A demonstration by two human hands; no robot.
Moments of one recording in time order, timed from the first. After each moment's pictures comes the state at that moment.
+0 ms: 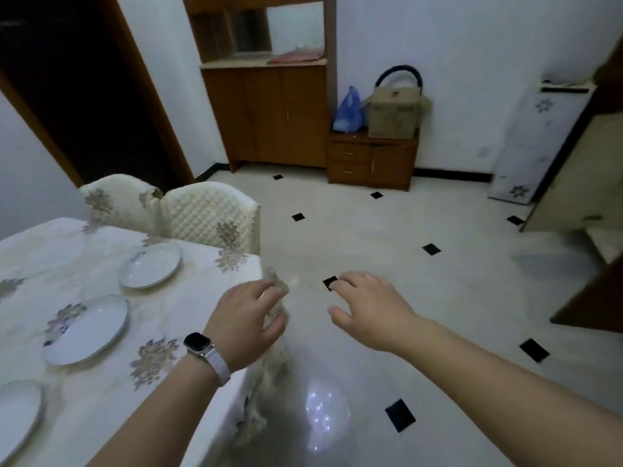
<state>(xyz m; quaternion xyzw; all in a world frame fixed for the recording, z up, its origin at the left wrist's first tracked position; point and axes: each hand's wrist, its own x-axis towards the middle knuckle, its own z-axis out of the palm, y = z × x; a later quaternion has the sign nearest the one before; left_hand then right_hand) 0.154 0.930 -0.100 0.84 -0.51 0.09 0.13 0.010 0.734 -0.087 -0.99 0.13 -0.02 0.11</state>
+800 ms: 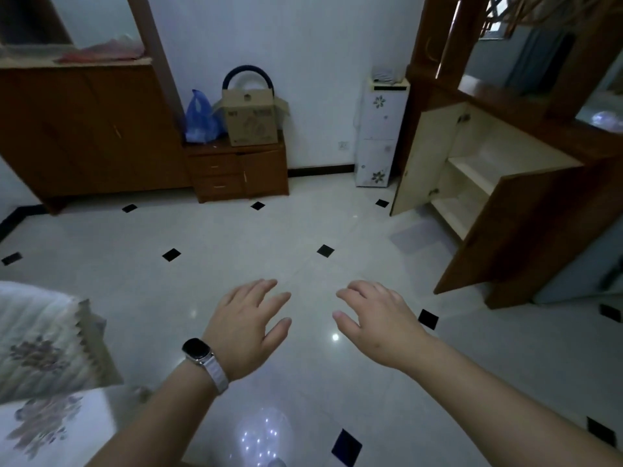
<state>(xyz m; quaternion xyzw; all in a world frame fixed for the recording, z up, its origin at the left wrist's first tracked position) 0.256 0.613 -0.130 0.70 -0.70 0.04 0.14 0.027 0.513 -0.107 -0.90 0.41 -0.04 0.12</state>
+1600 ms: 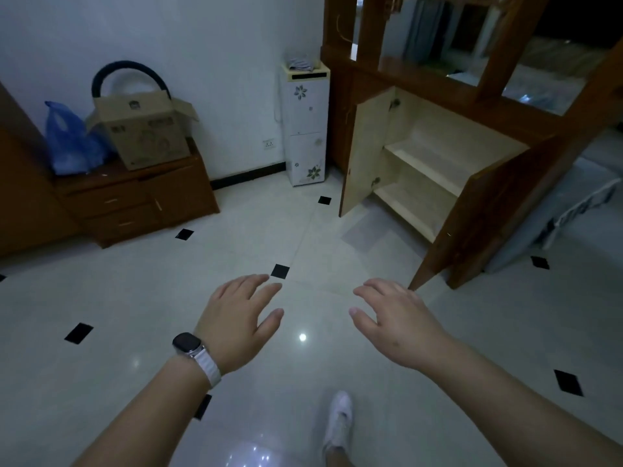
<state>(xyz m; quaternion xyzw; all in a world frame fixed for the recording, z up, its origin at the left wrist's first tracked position) 0.375 0.296 -0.148 0.60 -0.79 -0.02 0.13 0.097 0.280 -0.125 -0.81 0.57 -0.05 0.12</state>
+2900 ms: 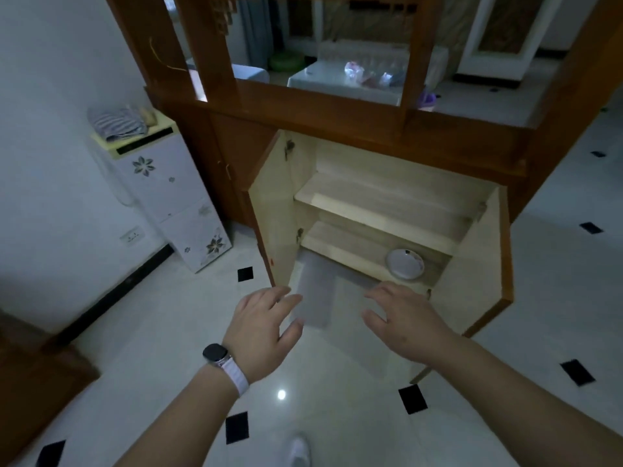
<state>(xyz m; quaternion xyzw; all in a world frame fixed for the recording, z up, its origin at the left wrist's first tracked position) 0.233 -0.422 -0.164 0.36 -0.91 -0.10 0.14 -0.014 -0.316 -0.161 -0.61 0.77 -0.09 0.16</state>
